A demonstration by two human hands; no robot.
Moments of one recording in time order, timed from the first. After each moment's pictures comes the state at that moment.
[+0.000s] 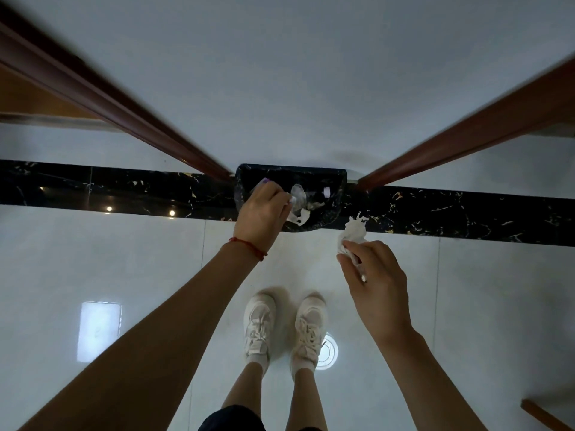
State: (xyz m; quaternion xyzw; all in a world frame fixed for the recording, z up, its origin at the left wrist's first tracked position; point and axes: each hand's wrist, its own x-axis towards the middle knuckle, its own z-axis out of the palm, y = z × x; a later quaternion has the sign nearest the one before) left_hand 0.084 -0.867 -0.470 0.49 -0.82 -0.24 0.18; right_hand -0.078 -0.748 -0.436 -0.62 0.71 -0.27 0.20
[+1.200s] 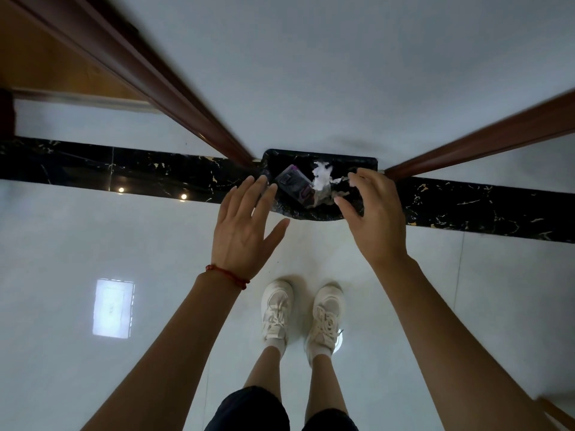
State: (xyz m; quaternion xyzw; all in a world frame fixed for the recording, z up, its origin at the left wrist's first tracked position) left_hand 0.157 -0.832 -0.445 0.57 -0.80 -0.18 0.06; right_hand -0.042 -0.826 -0.467 -0.64 0.71 -0.23 0.20
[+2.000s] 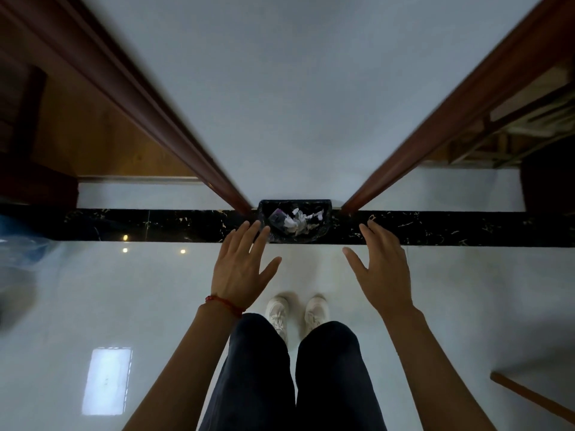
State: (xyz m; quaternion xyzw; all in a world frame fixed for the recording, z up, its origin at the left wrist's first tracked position) left_hand 0.154 -0.772 -0.206 0.54 -0.82 -0.19 0.01; right_hand -0.075 -0.719 -0.214 -0.59 0.77 -0.15 0.20
